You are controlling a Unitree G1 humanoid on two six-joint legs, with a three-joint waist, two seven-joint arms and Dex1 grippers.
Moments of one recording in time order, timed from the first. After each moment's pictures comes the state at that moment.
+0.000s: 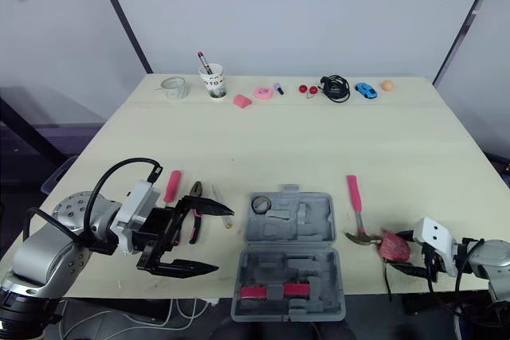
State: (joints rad) left arm -0.12 0.86 0.06 -0.36 -0.67 0.26 -1.44; right arm -0.14 -0.80 -0.01 0.61 0.18 -0.30 1.27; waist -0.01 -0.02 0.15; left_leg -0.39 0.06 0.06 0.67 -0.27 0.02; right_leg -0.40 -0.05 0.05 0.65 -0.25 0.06
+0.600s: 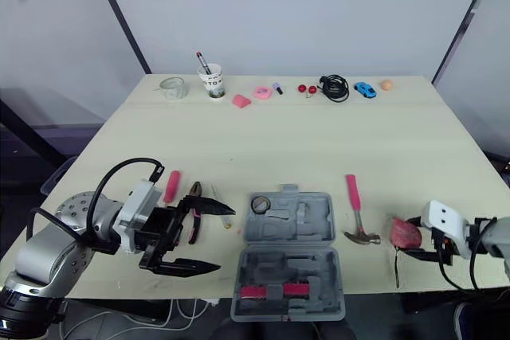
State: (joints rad) left arm -0.12 0.84 0.06 -0.34 -0.66 0.27 -1.44; right arm -0.21 -0.97 0.00 0.36 0.16 -0.09 1.32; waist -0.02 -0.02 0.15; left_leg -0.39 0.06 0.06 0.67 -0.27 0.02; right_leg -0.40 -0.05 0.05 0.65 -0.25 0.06
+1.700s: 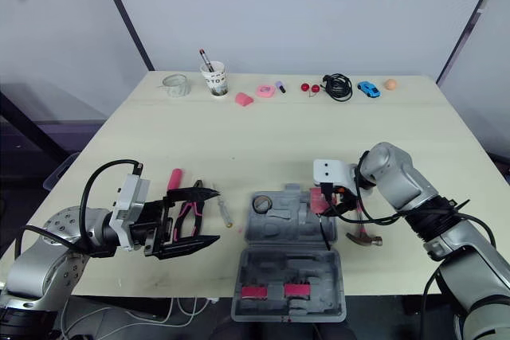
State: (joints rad) left arm -0.01 0.79 0.17 -0.30 -0.65 0.25 -1.26; right arm -0.80 -0.63 0.54 0.19 -0.15 0.46 1.32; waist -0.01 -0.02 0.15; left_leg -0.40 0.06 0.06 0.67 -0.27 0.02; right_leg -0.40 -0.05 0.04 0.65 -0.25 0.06
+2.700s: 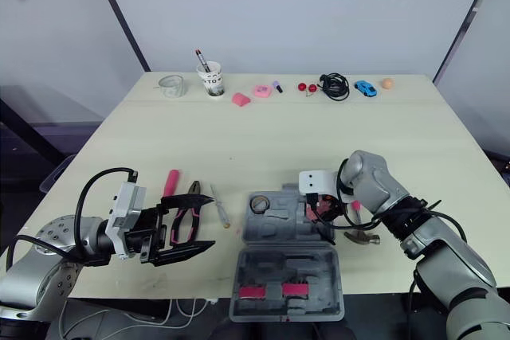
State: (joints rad) left arm 0.04 0.79 0.19 -0.31 -0.63 0.23 -1.25; right arm -0.84 -0.53 0.63 0.30 -0.32 0.45 1.28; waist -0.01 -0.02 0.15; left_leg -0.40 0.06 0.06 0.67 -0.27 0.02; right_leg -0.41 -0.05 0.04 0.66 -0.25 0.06
